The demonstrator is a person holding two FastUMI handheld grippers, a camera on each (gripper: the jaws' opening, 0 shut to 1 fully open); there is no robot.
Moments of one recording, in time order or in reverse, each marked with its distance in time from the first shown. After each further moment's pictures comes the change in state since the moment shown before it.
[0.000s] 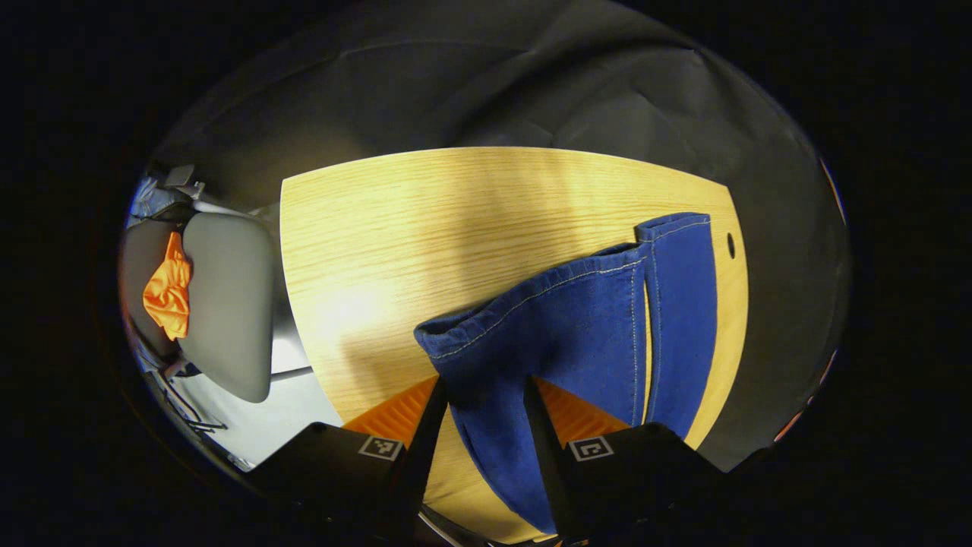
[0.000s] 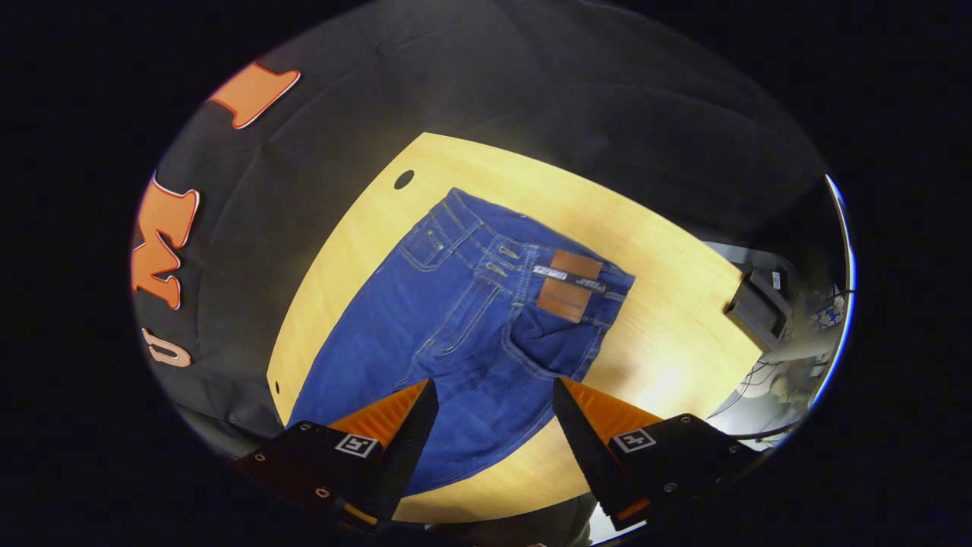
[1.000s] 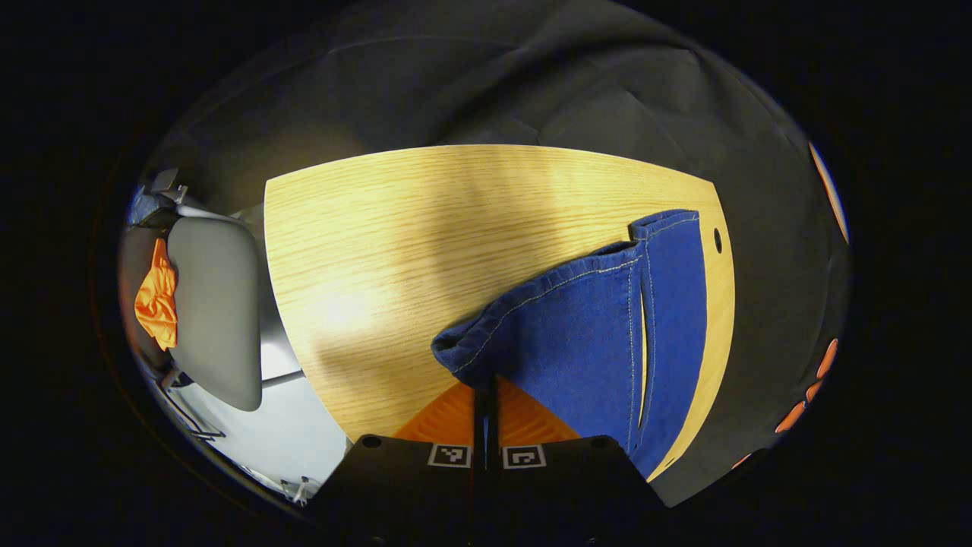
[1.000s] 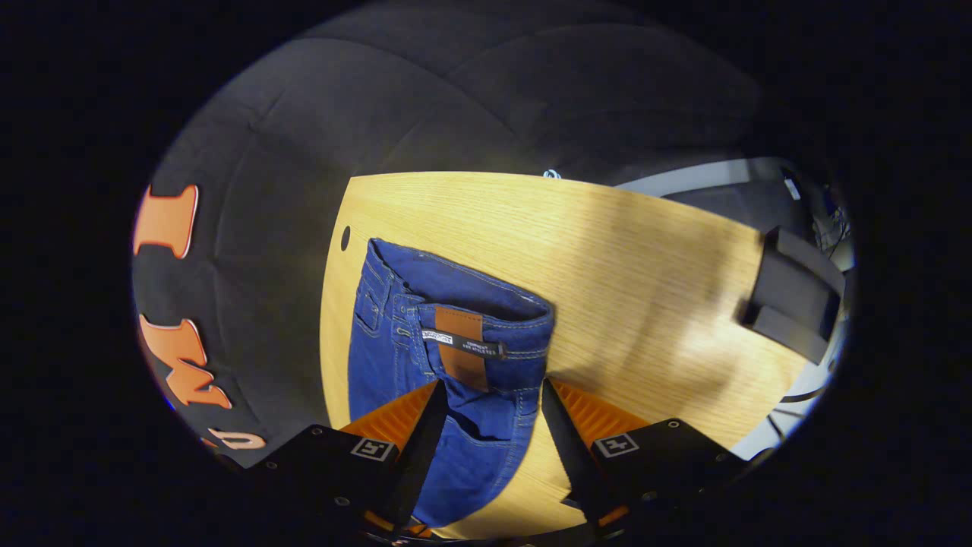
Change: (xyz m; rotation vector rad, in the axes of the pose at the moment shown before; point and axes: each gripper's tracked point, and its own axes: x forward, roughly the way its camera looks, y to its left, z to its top) left arm 0.000 -0.008 0.004 0.034 -0.015 -0.142; right arm 0.071 -0.058 0.024 0.372 0.054 0.165
